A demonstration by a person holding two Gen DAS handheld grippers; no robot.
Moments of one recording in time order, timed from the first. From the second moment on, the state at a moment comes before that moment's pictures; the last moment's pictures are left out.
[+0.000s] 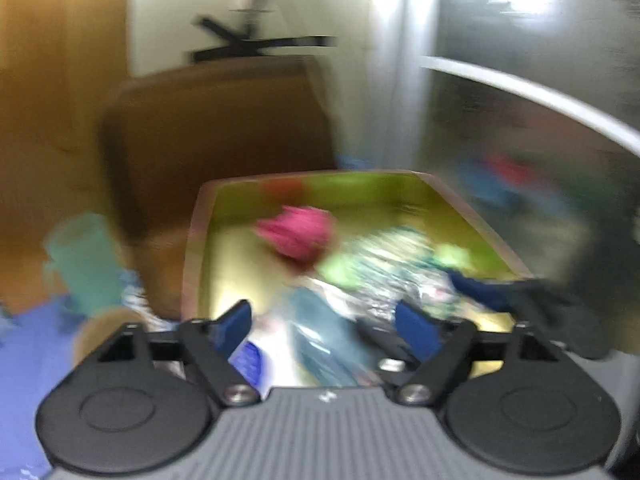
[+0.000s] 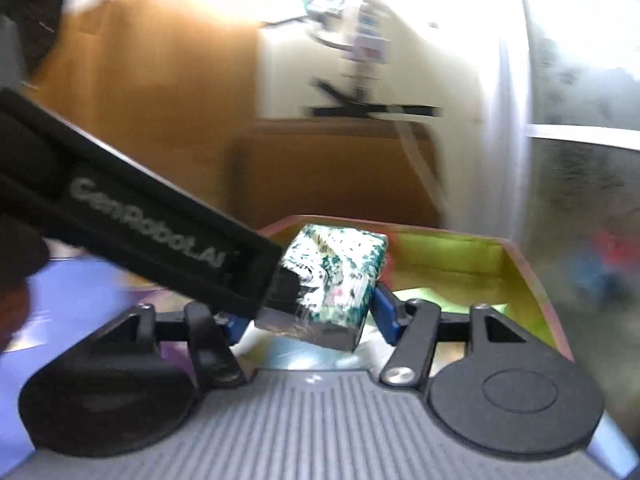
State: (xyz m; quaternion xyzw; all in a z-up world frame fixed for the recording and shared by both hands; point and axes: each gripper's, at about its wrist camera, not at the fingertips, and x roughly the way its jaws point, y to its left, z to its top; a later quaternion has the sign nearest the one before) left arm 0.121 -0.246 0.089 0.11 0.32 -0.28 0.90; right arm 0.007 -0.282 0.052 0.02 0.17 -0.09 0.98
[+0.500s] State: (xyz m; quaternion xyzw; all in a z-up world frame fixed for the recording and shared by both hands) left arm 0.090 -0.191 0.064 0.11 0.34 -0.22 0.91; right arm -0.037 -0.284 0.037 0.09 0.15 -0.13 0.98
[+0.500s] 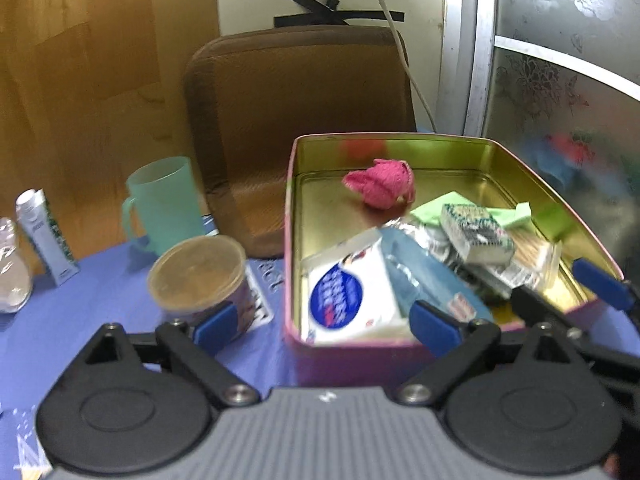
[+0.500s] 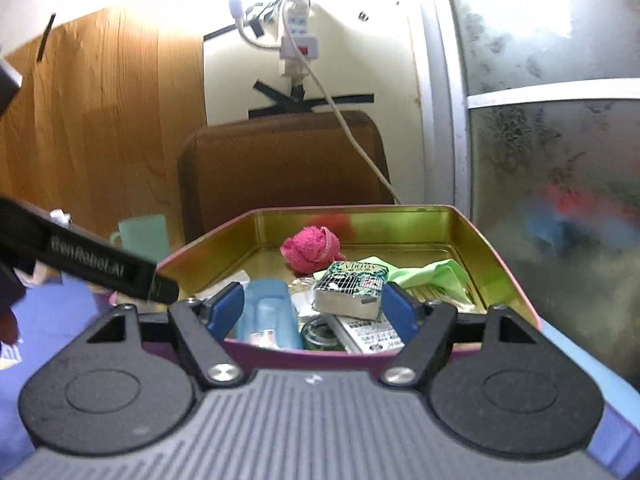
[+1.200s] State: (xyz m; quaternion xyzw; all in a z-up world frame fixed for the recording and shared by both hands) left arm 0.029 -0.099 0.044 0.10 0.36 -0.17 0.91; right arm -0.074 -0.231 0.041 0.20 0.19 -0.09 0.96
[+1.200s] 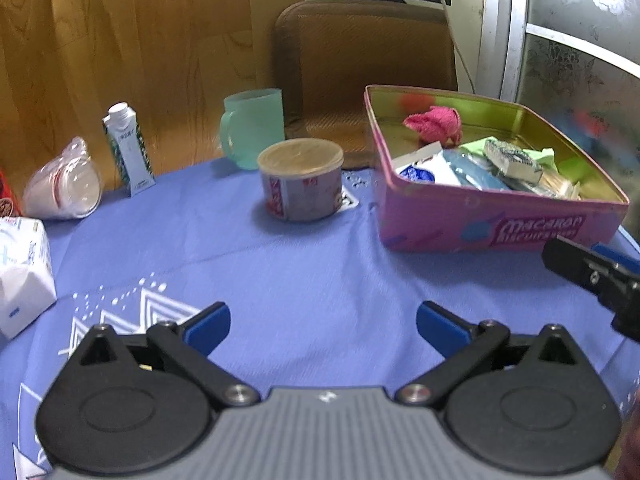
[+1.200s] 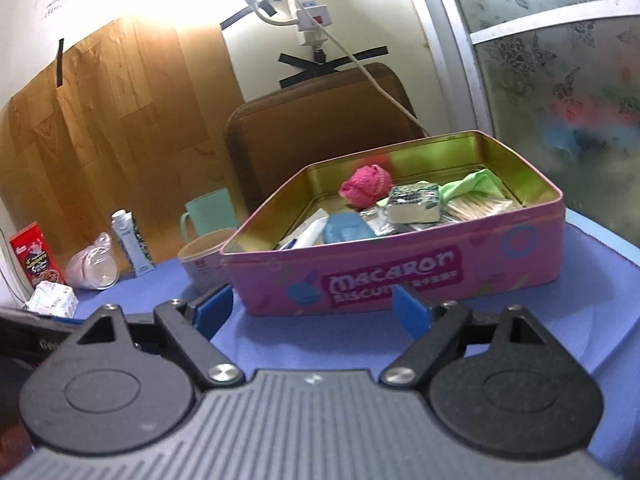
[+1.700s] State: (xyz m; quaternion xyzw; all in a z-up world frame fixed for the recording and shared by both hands) left arm 0.012 -0.091 0.019 0.14 0.38 -0.14 0.90; right arm -0.077 -0.209 0.041 0.20 0.20 -0.08 0.96
